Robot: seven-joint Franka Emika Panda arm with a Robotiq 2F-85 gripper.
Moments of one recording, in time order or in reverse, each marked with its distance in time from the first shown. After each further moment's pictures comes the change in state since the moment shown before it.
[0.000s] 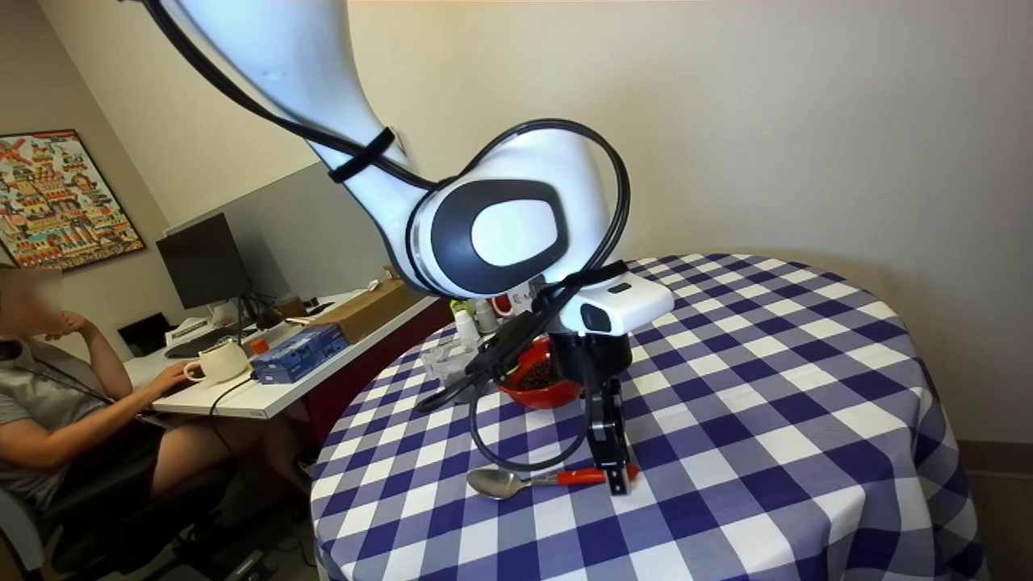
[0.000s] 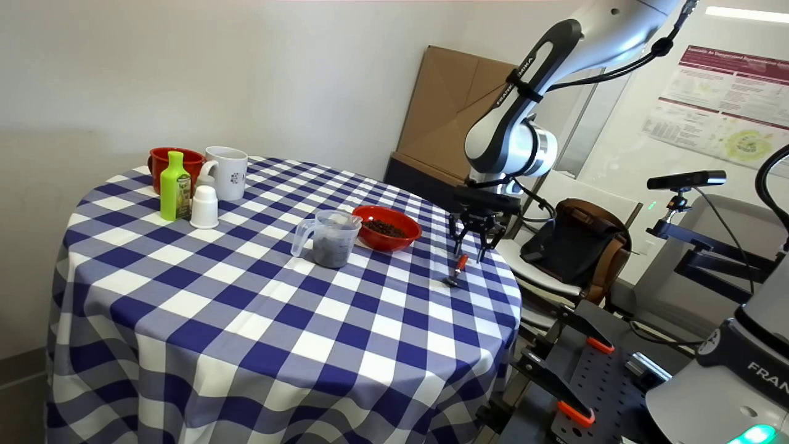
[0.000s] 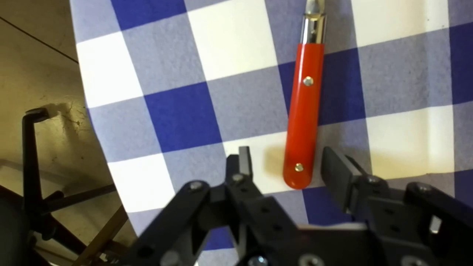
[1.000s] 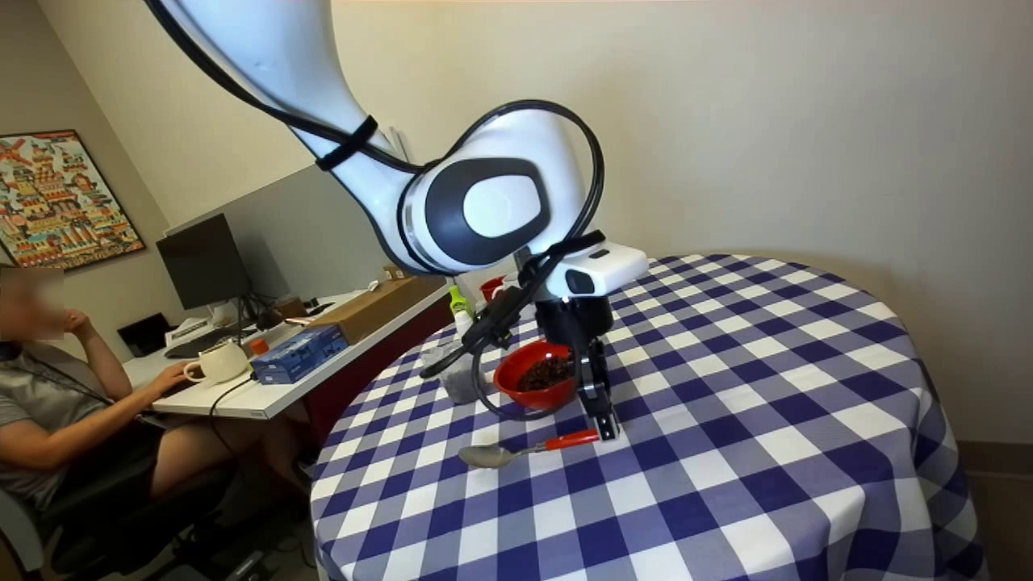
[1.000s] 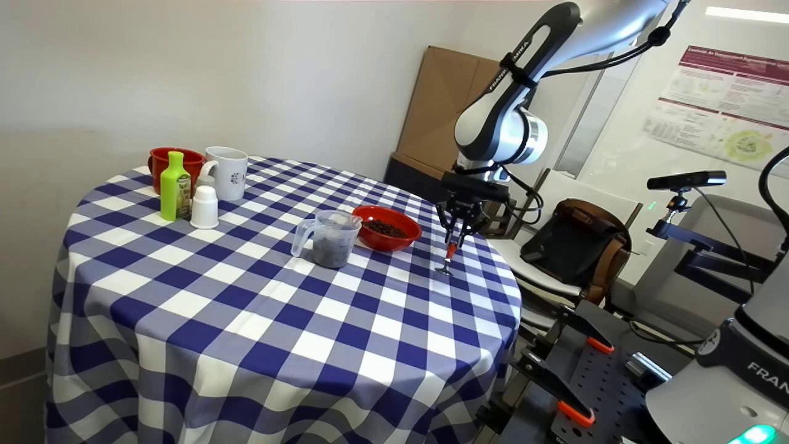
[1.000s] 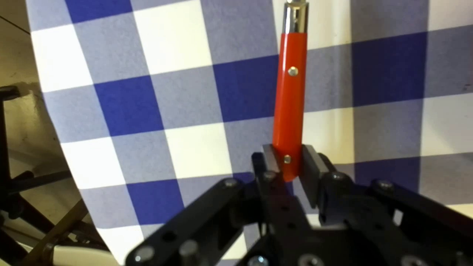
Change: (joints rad) arm 0.060 -0.031 0.001 0.033 -0.010 -0.001 -0.001
